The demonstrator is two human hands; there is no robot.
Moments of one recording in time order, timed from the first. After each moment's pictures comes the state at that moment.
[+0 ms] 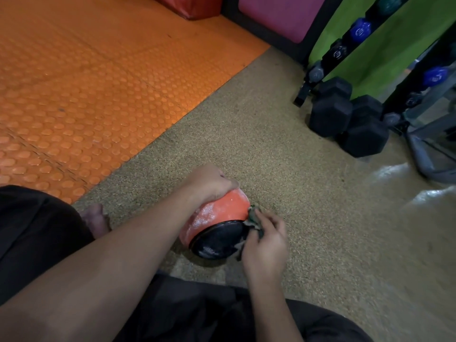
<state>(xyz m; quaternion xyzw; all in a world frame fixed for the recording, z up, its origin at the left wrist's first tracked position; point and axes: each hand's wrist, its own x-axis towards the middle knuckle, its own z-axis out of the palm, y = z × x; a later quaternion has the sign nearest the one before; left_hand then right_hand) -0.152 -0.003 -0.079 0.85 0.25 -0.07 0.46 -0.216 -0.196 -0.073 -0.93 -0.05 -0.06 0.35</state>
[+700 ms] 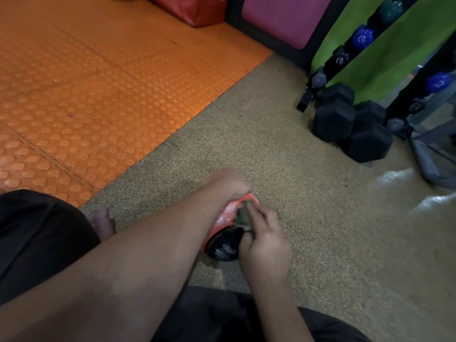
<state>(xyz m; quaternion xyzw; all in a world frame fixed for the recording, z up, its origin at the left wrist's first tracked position) -0.117 -0.025 -0.068 0.87 0.26 -0.11 0.40 -0.211 -0.190 -0.066 -0.94 -0.22 -0.13 0.21</state>
